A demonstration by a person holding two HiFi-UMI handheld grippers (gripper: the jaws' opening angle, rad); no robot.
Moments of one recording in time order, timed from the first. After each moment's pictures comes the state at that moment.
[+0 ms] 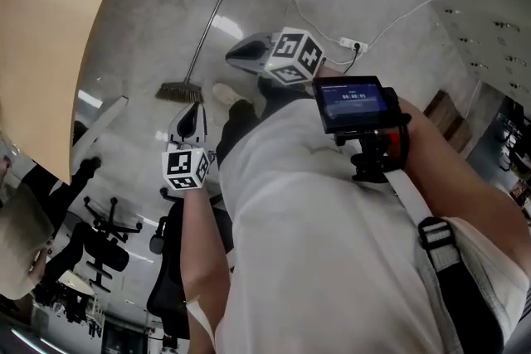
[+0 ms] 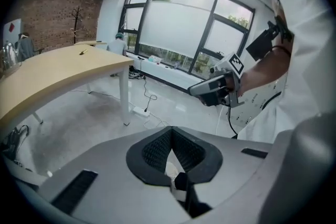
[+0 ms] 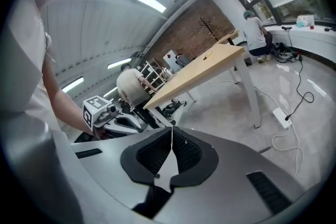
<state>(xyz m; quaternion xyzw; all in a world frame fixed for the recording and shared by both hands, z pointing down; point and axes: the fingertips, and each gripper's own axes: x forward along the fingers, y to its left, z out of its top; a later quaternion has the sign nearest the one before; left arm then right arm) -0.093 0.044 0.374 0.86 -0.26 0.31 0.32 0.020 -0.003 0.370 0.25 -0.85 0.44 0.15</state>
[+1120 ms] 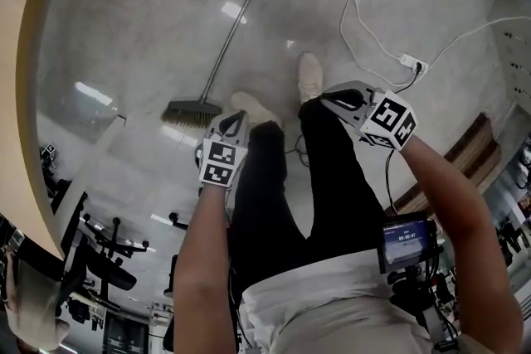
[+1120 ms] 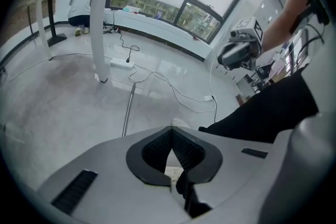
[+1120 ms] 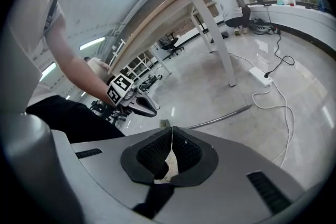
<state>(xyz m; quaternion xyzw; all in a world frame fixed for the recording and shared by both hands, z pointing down) -0.064 0.139 0.648 0.84 -0.08 0.46 0.30 0.106 0.160 0.565 0.30 -0.81 0.44 0.25</state>
